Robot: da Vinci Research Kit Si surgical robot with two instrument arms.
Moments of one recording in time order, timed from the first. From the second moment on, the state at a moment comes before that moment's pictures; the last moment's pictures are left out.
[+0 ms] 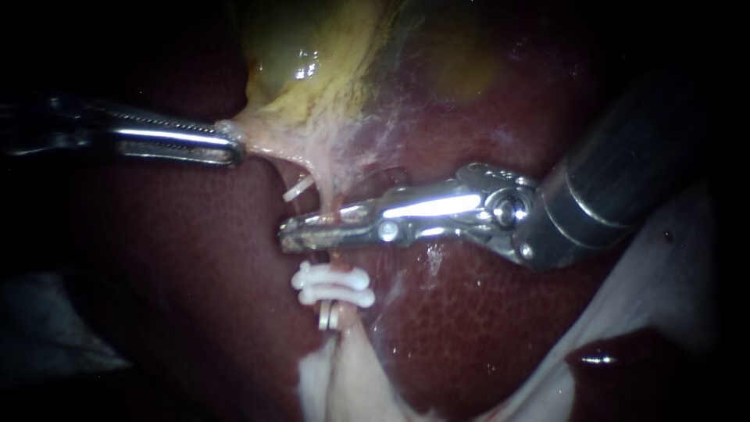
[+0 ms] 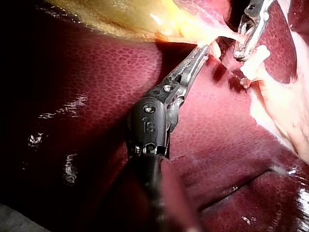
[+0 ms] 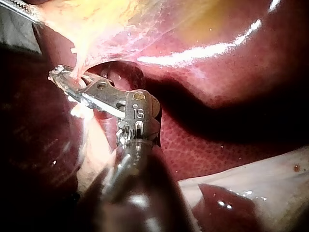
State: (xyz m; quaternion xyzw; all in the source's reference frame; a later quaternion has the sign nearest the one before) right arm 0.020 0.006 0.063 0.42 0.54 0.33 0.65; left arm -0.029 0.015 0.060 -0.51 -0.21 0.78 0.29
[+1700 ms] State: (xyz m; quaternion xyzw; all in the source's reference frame) right arm 0.006 0.004 0.059 0.19 0.60 0.10 0.77; left arm -0.028 0.015 0.060 -0.51 -0.21 0.78 0.29
